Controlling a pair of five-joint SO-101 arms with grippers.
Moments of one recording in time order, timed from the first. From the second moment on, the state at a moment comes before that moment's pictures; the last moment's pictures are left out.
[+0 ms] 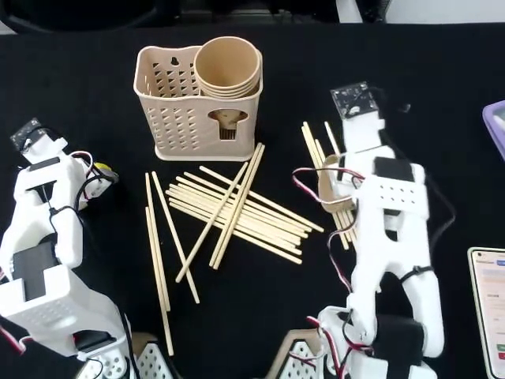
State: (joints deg) left arm -26.6 7.7 29.5 42.9 20.0; right arm 11.1 -19.9 37.1 54.9 26.2
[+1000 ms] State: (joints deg) left arm -26.6 7.7 29.5 42.9 20.0; right arm -12.7 -36.9 -6.1 61.1 5.0
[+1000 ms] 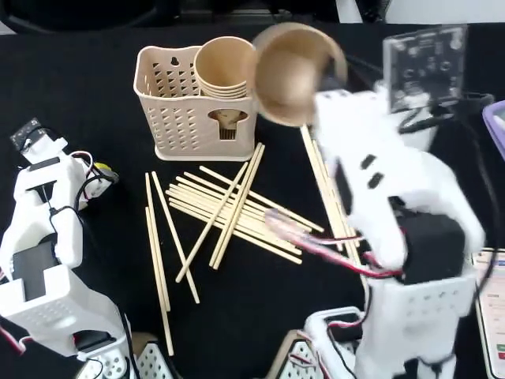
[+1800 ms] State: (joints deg) left arm -26.6 7.7 29.5 42.9 20.0; right arm -15.7 -8.0 -16.2 54.3 2.7
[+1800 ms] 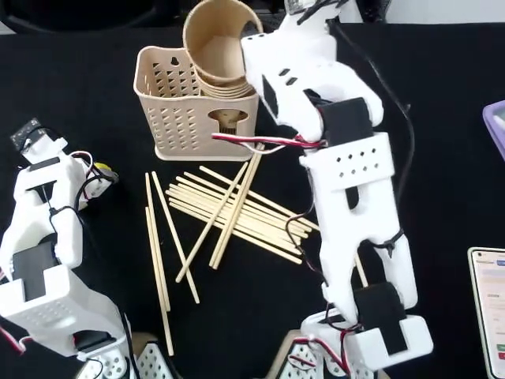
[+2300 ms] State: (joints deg) left arm -26.6 7.7 29.5 42.9 20.0; right arm -15.4 -6.8 -16.2 53.4 2.7
